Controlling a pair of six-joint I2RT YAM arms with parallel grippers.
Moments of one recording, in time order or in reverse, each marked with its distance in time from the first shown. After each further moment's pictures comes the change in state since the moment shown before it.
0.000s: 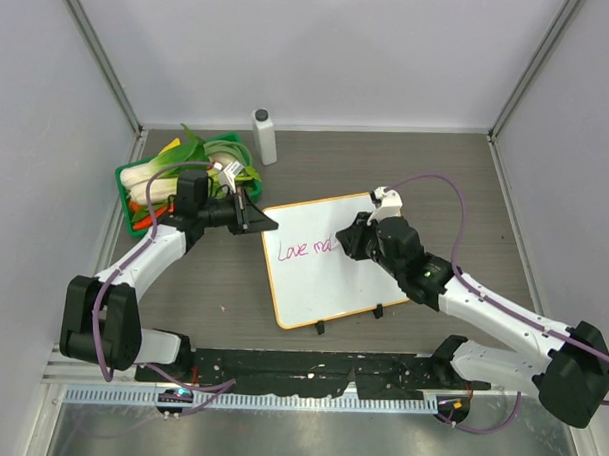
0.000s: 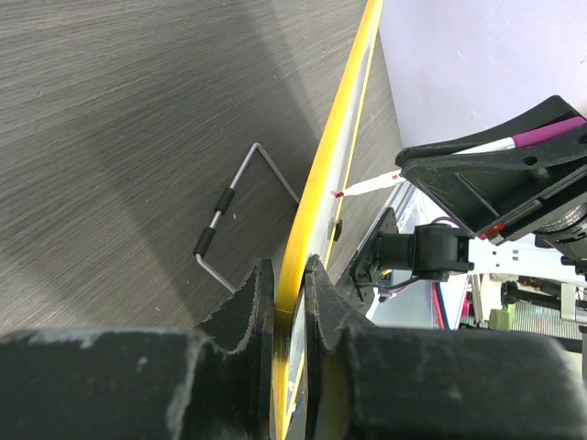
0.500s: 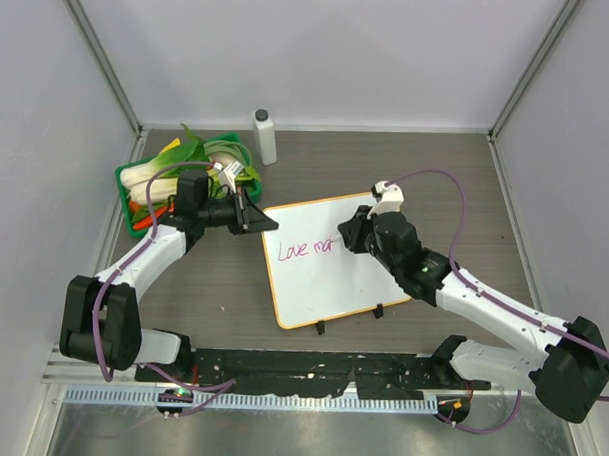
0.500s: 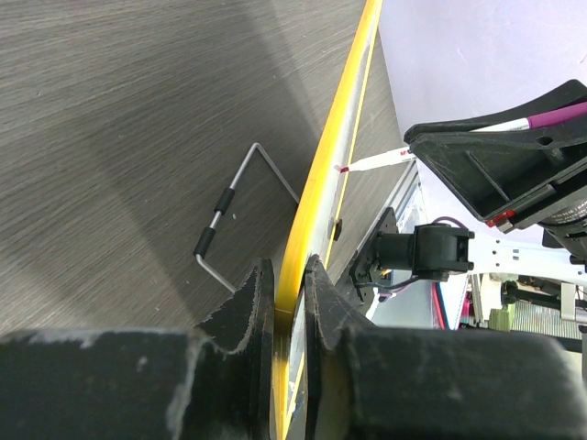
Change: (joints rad) left arm -0.002 0.000 0.000 0.000 0.000 0.000; right arm 0.000 0.034 0.042 -0.002 0.071 -0.005
